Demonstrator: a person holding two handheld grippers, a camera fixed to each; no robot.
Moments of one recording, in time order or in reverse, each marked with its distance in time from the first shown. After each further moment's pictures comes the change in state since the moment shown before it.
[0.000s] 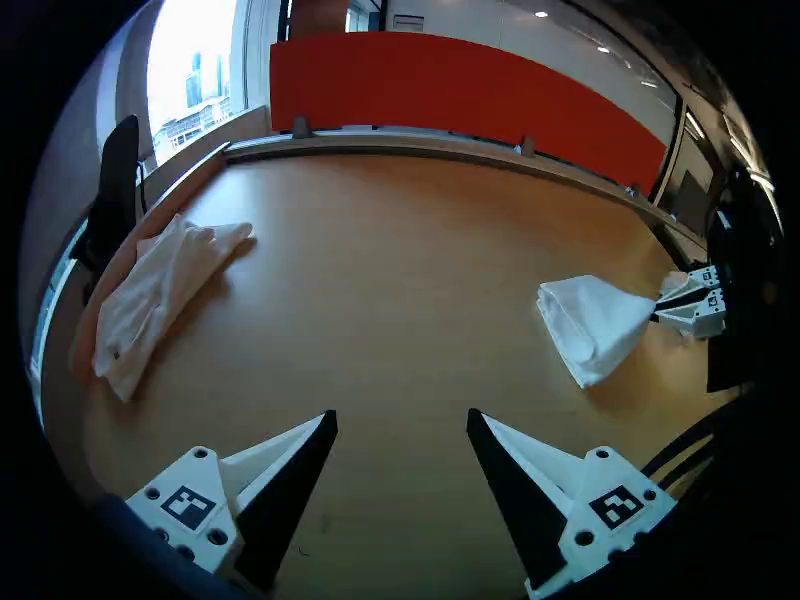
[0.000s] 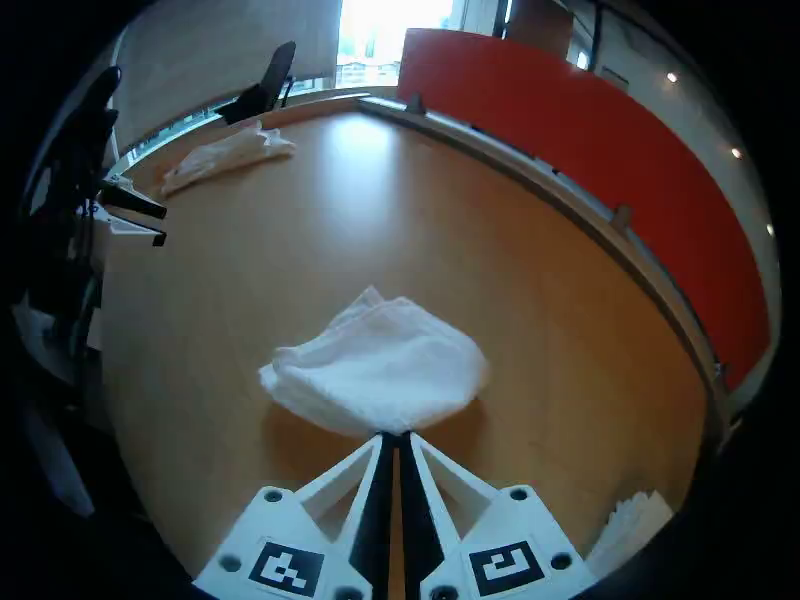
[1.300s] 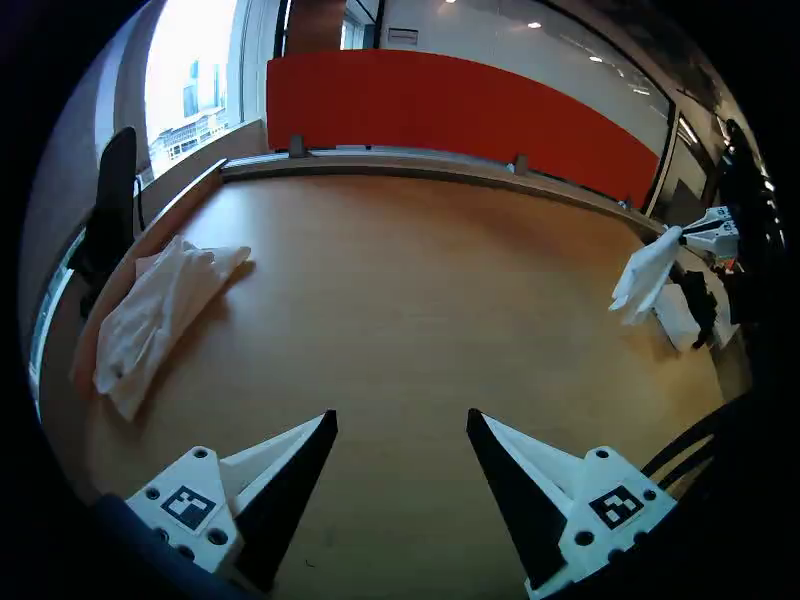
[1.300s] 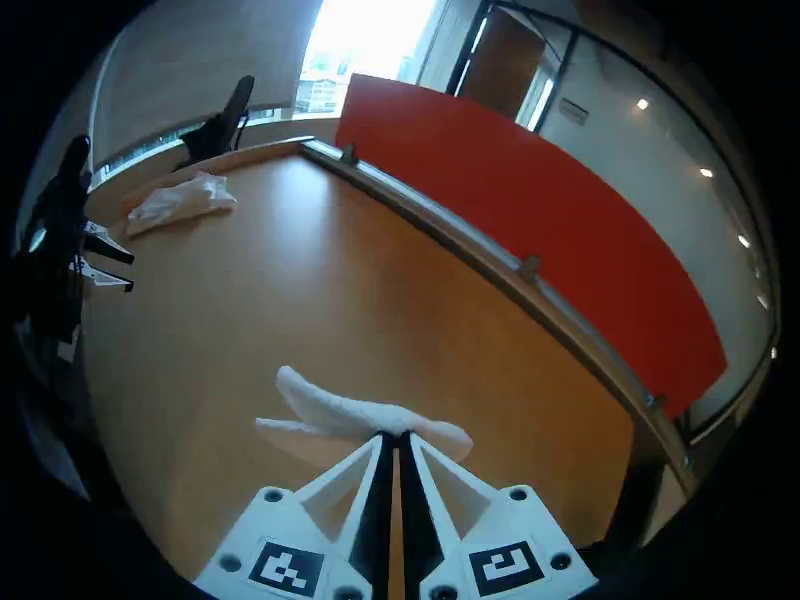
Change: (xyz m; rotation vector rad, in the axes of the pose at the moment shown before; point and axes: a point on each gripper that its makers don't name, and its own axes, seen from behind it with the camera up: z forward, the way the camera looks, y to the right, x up) left arm 0.023 0.001 -0.007 -0.021 0.051 0.008; right arm 0.054 0.118 -0.099 -0.183 0.073 -0.019
